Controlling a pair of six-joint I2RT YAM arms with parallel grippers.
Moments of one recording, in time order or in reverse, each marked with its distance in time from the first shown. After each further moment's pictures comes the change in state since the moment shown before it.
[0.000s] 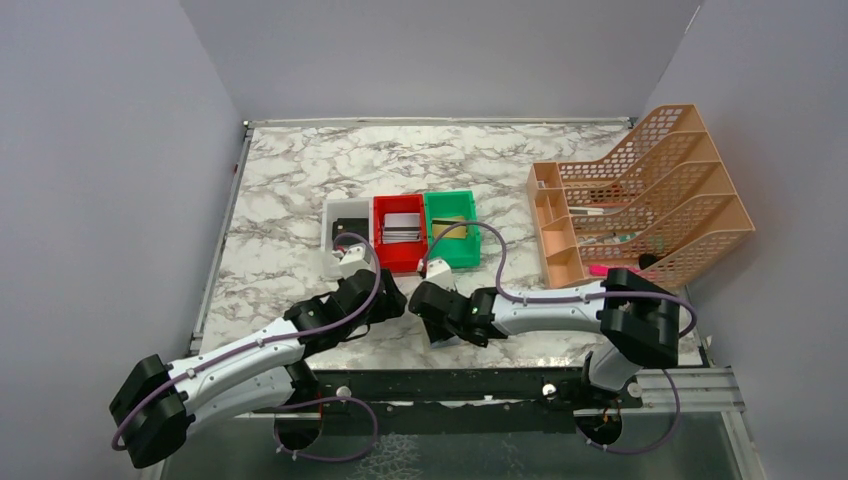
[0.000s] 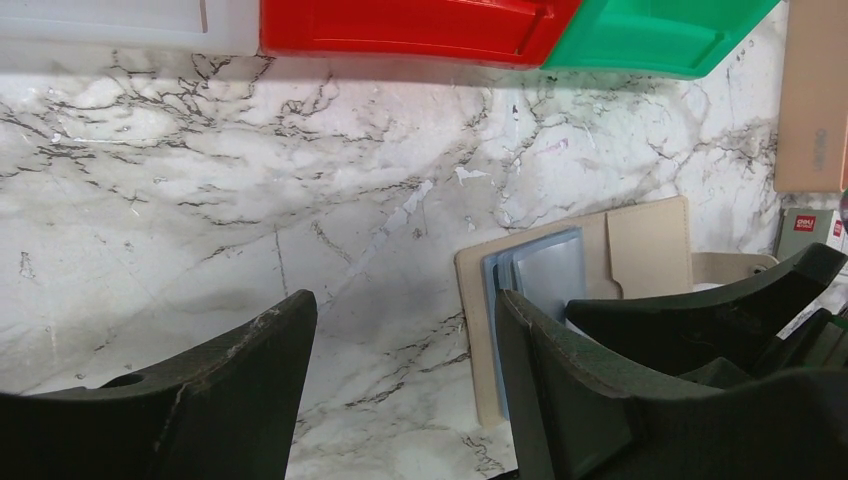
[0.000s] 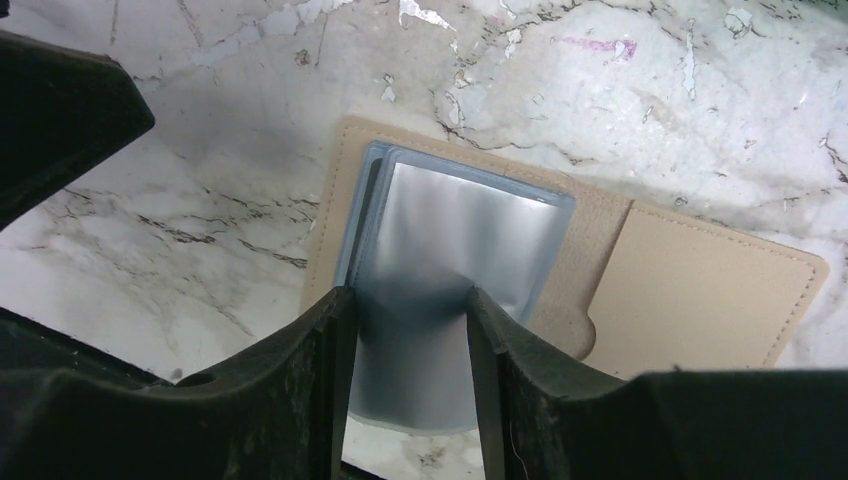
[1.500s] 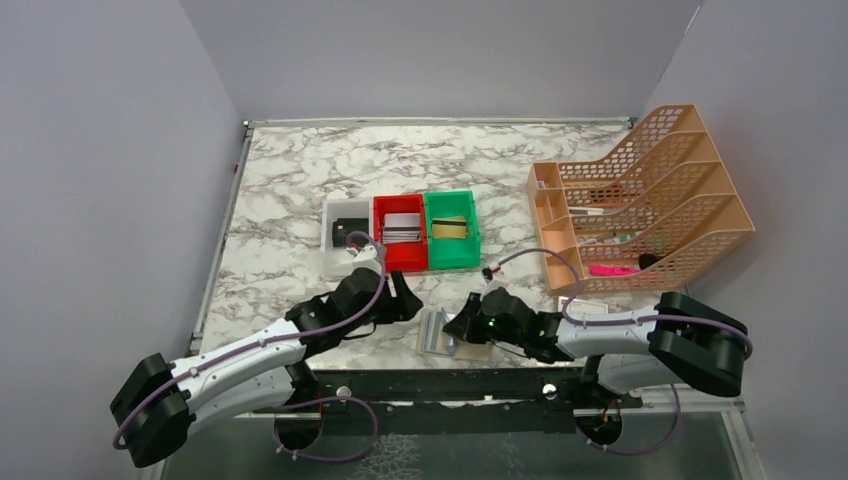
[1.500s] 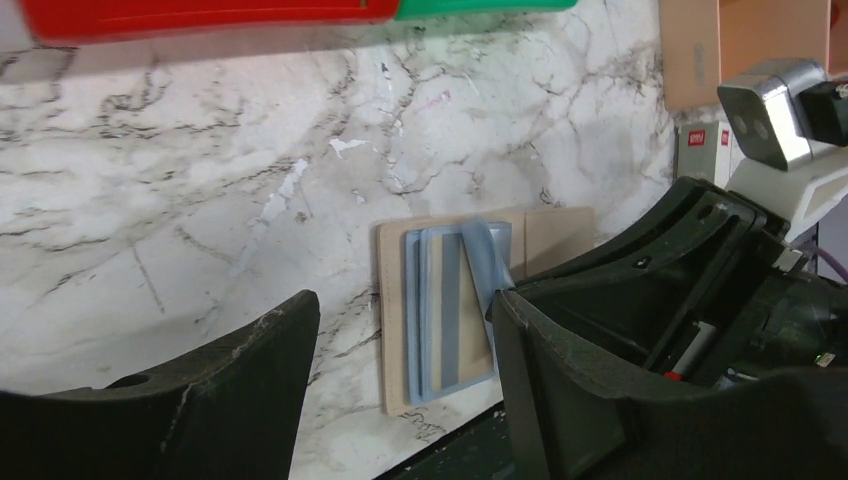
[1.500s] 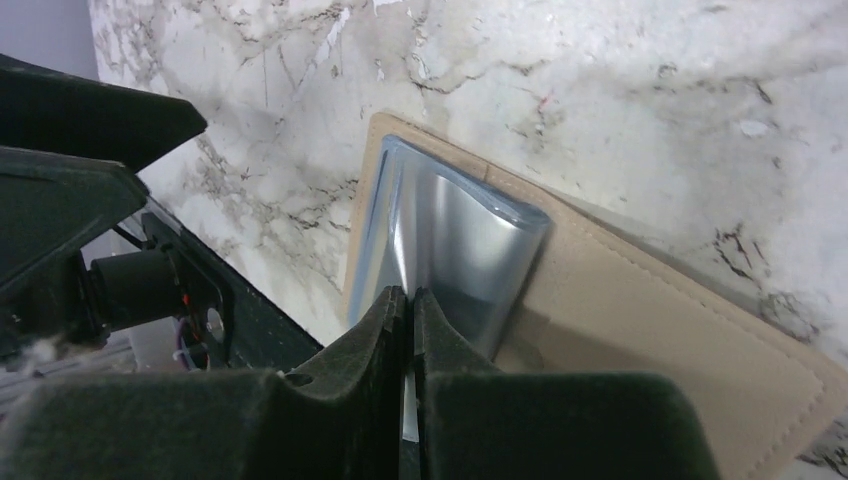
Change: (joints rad) left arm 0.002 -0.020 -0.018 0.122 0.164 0.058; right arm -0.139 -0.320 -0.583 0.716 -0.249 0.358
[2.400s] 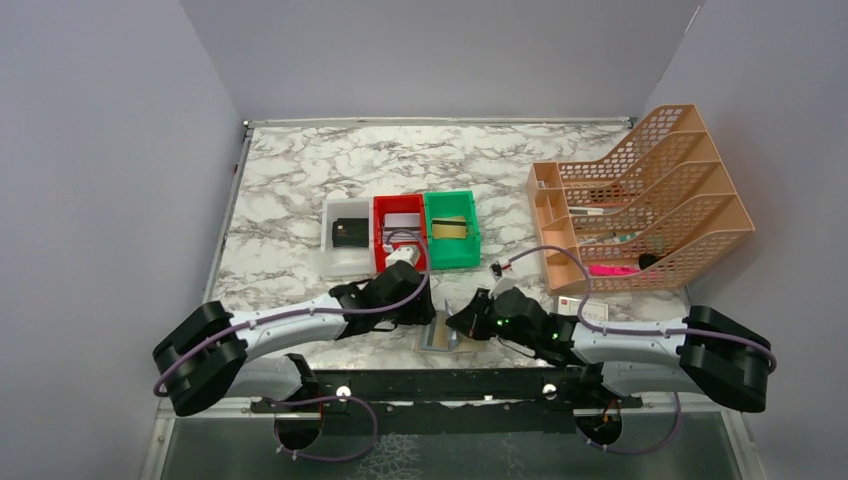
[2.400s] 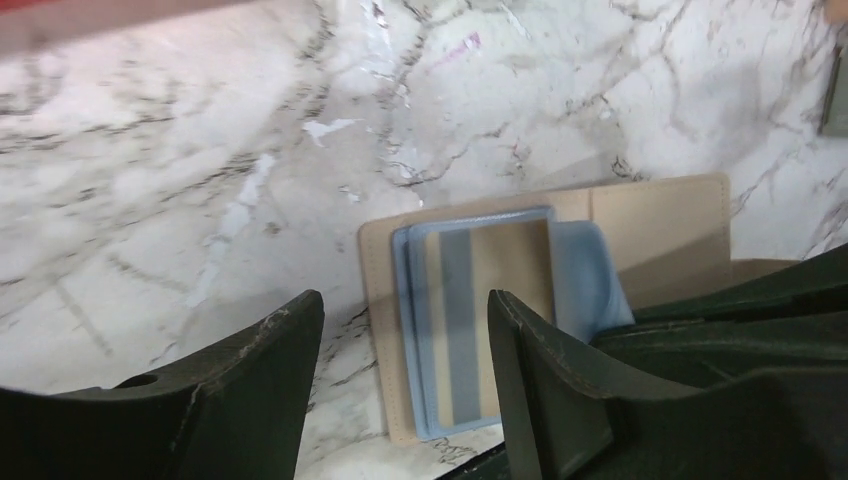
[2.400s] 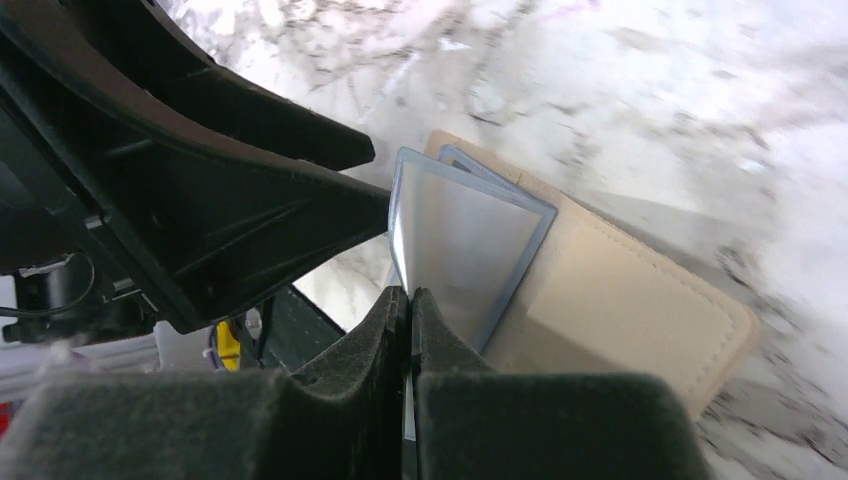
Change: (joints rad) left arm -0.068 0.430 0.156 0.047 0.065 0.085; right arm 0.000 -0.191 -0.087 0.013 0.046 -0.004
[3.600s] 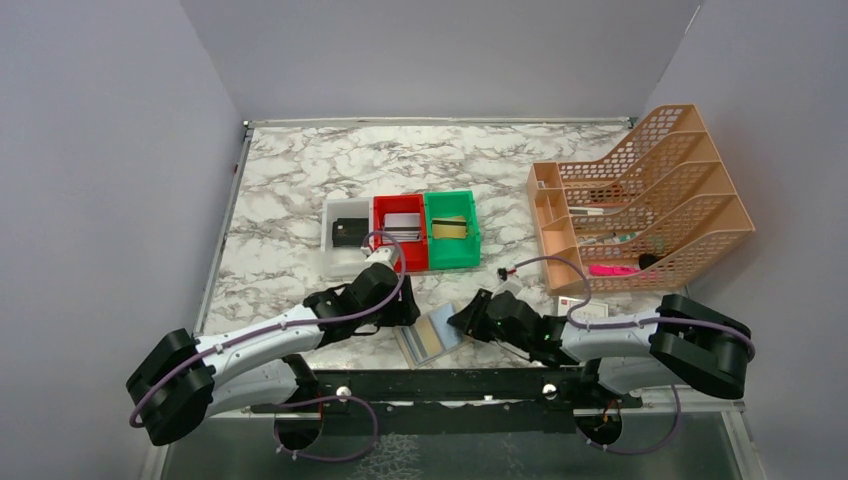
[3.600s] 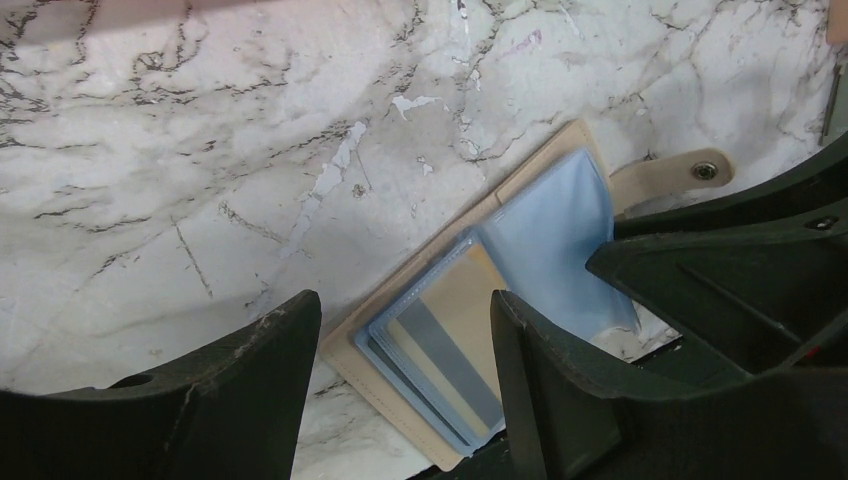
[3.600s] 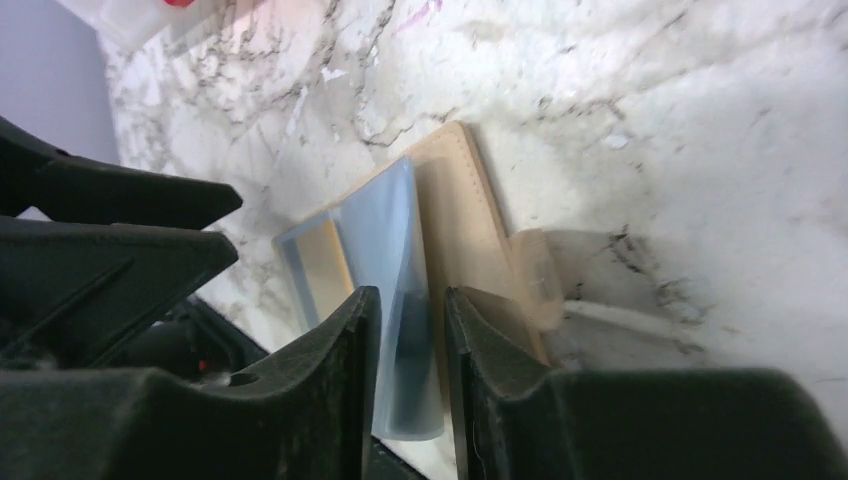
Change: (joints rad) left arm 0.068 -0.243 -0.089 -0.116 -0.038 -0.002; right arm -0.005 0.173 -0.002 0.088 0.061 0.162
